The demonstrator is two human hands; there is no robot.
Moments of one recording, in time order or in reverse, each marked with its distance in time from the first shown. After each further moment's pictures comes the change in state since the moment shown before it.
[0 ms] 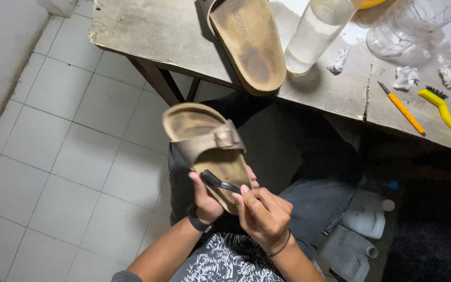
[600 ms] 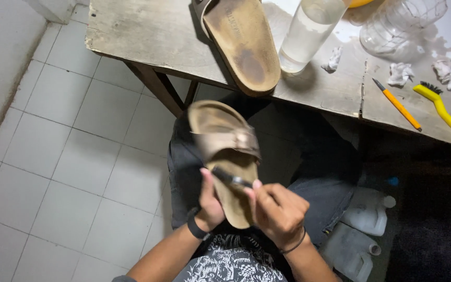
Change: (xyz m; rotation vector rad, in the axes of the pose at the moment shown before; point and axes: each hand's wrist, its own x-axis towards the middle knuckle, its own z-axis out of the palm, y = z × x) left_hand -0.008 -0.018 -0.018 -0.011 0.208 0.001; right_hand 0.010 0.012 -0.021 -0.112 -0.040 -0.031
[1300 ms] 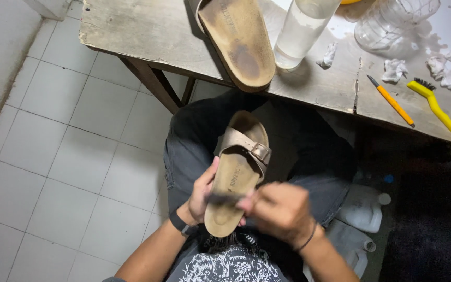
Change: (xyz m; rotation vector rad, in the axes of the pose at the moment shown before) left_hand 0.004 0.049 0.011 -0.279 -0.208 -0.902; right_hand -0.001 0.024 -0.019 0.172 -0.228 -0.204
